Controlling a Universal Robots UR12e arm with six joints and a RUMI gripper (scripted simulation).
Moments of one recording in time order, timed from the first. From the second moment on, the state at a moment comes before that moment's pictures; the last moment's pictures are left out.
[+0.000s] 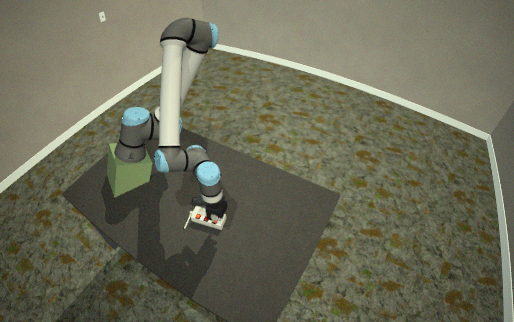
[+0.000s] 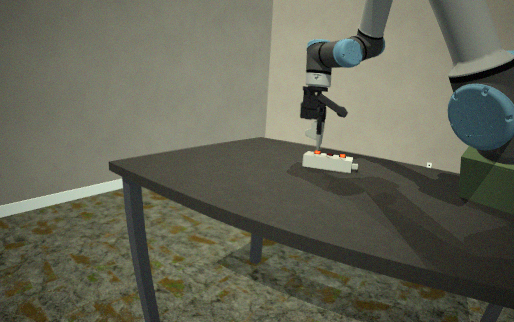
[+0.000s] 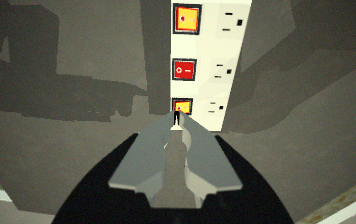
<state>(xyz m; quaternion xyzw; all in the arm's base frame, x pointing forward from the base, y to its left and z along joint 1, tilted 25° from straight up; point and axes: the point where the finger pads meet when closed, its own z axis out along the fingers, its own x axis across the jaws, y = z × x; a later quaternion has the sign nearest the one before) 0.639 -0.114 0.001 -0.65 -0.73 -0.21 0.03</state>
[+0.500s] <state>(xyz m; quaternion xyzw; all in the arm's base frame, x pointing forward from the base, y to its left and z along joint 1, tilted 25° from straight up) 0.640 -0.112 -0.003 -0.65 -0.73 -0.21 0.03</state>
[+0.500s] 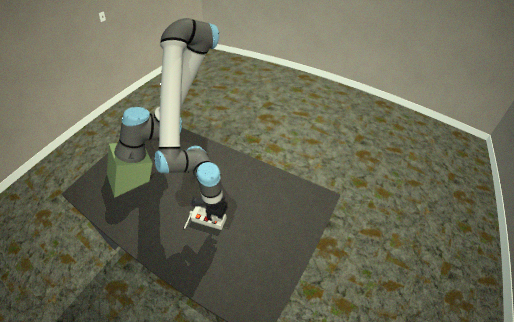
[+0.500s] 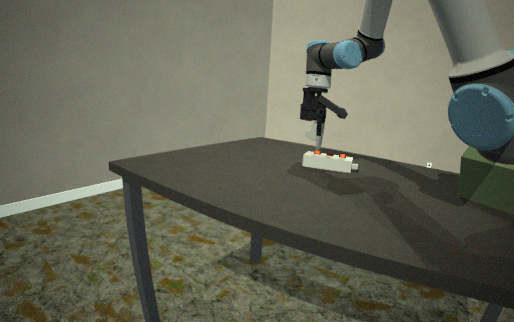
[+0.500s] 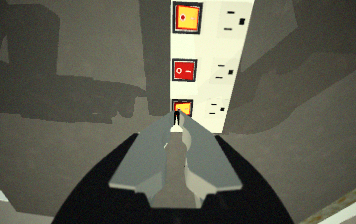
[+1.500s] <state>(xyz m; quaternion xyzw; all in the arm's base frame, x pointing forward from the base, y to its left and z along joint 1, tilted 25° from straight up) 0.641 -0.111 -0.006 -0.65 -0.73 -0.21 0.03</state>
